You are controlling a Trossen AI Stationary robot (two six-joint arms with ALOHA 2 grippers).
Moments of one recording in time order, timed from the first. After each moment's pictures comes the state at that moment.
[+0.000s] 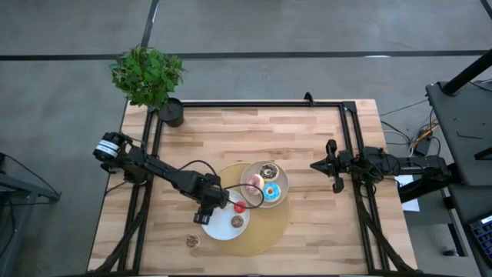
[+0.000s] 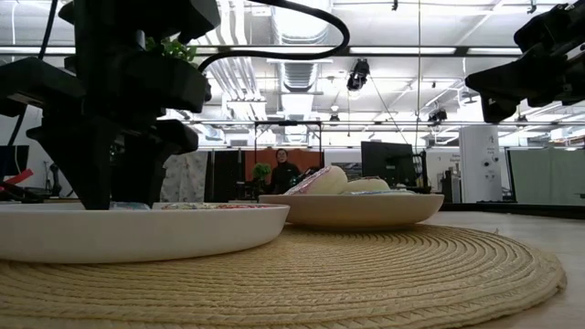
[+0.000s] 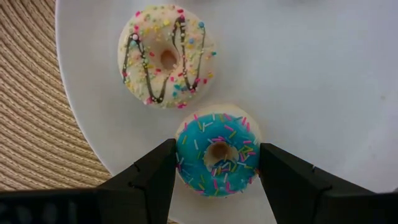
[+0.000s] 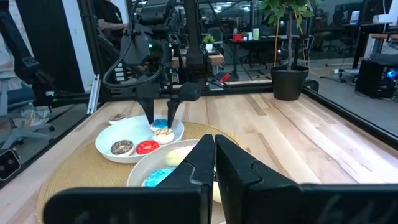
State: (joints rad) left arm -0.33 1.64 0.96 -0.60 0.03 -0.14; right arm 0.02 0.03 0.01 0.01 0.00 0.10
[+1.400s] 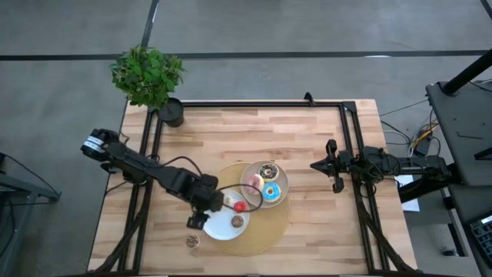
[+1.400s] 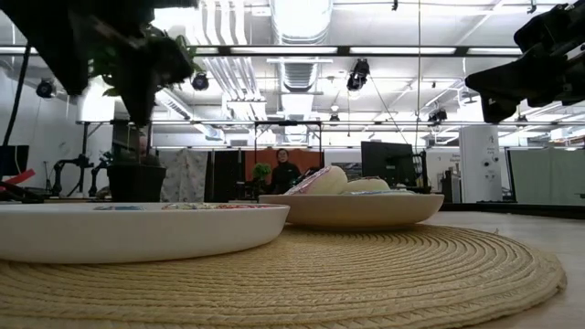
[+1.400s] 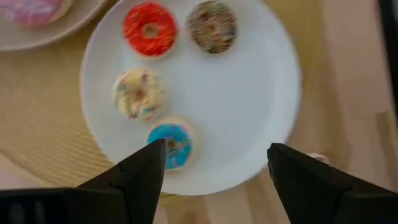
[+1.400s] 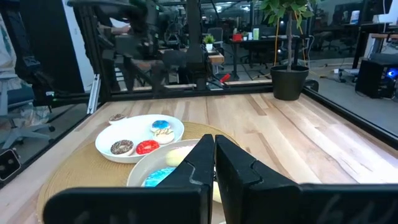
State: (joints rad) left arm -0.40 1.50 1.14 -0.81 0.04 -0.19; right arm 0.02 0.03 0.01 0.01 0.00 0.10
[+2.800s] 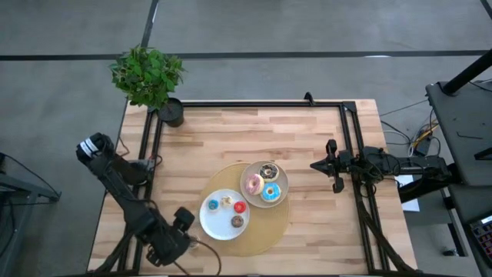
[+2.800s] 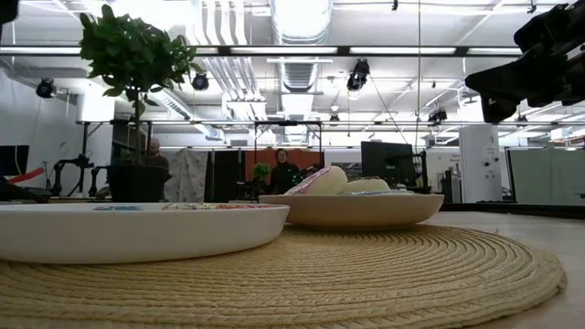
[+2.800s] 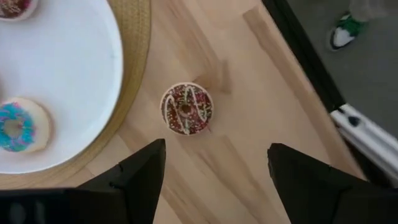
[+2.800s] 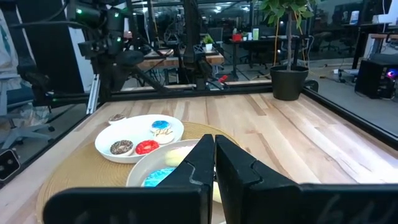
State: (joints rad) left arm -0.89 1.50 1.14 -0.86 -0.03 -0.32; right arm 0.02 0.03 0.01 0.01 0.00 0.10
